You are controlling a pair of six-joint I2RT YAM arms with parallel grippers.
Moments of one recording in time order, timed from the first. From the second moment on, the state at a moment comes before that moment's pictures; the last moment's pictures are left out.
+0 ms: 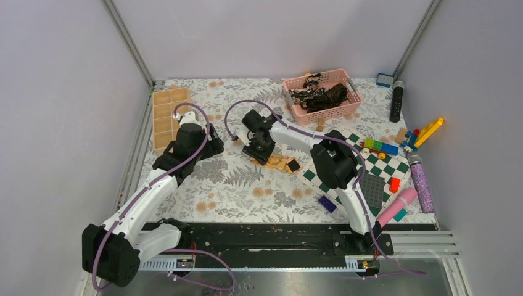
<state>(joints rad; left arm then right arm) -0.36 1.03 0.77 -0.36 -0.18 -0.57 0.79 2.26 1.82 -0.86 -0.11 -0.36</state>
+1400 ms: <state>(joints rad) -0.34 1.05 0.76 -0.34 -0.13 -0.60 0.79 2.18 1.76 -0.83 -0.08 -0.40</state>
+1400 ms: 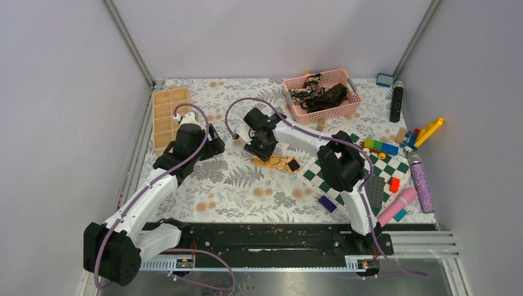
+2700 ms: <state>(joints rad) -0.40 1.39 0.77 0.00 0.13 -0.70 0.70 1.88 1.41 -0.49 -0.02 0.68</state>
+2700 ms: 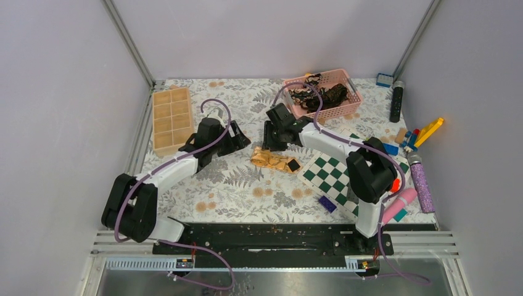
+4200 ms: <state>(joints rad) -0.48 1.68 0.73 0.29 0.26 -0.74 0.69 1.95 1.35 -0.45 -0.01 0.74</state>
